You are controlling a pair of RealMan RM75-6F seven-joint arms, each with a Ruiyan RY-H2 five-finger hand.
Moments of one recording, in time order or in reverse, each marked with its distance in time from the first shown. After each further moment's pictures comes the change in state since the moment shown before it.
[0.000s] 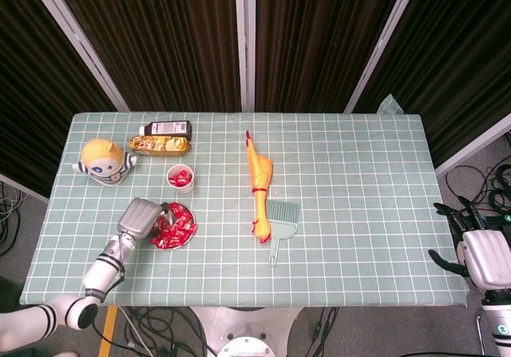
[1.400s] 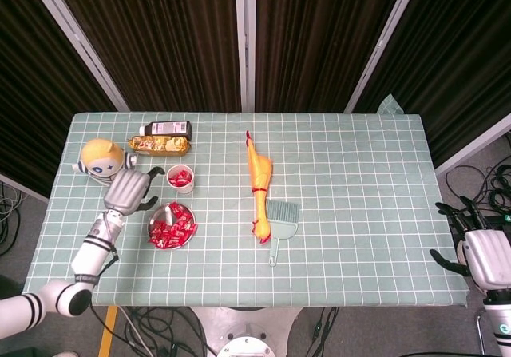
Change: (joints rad) left arm -0.026 0.160 -0.068 -0.175 -0.046 0.125 -0.097; right arm -0.002 -0.005 0.001 0.020 -0.003 0.004 0.024
